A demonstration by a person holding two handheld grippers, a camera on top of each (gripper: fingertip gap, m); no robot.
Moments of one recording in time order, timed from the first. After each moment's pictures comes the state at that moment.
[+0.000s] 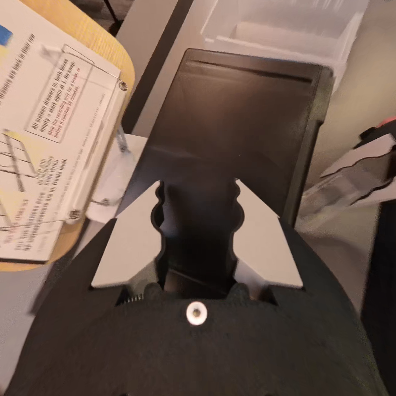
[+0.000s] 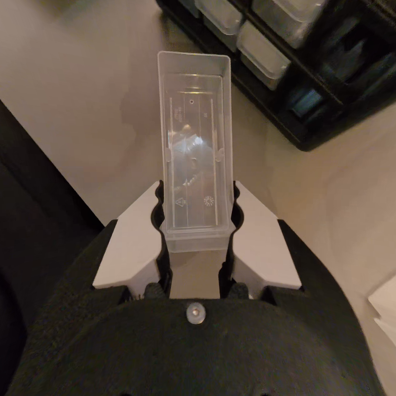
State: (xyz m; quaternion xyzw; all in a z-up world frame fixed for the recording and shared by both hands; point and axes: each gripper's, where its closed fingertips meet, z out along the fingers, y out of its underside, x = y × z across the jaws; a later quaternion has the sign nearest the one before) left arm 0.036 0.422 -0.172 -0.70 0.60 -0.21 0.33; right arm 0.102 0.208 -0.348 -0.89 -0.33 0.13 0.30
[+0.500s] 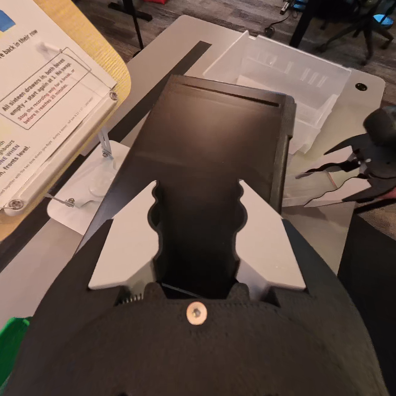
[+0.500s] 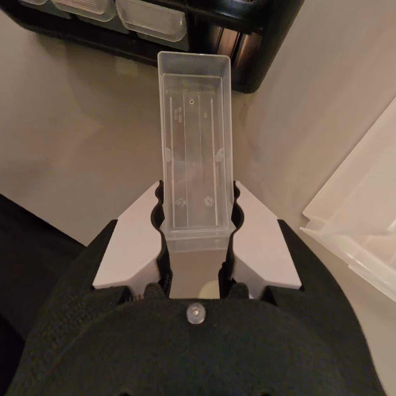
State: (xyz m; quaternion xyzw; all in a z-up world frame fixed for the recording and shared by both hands) left arm 0.066 0.387 -0.170 -0.74 0.50 -0.26 0.38; right arm 0.202 0.219 -0.352 -0.95 -0.19 0.07 0.25
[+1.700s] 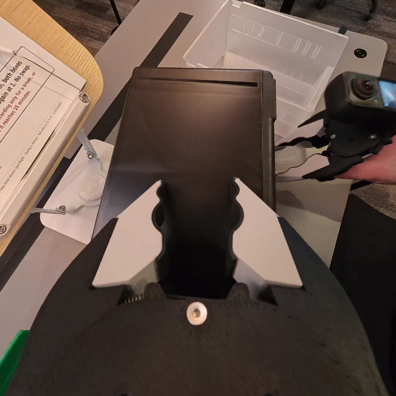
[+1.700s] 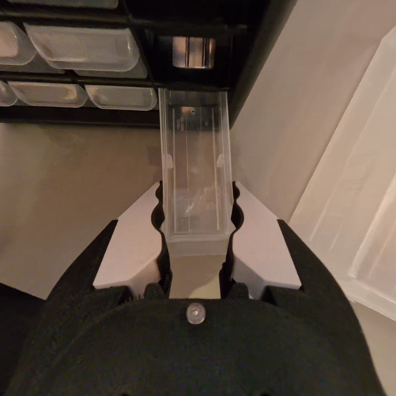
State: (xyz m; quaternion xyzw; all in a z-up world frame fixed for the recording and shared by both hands) left arm 0.085 0.374 -0.175 -0.73 0.54 -0.24 0.33; right arm 0.213 0.272 -0.347 -0.95 -0.12 0.03 0.28
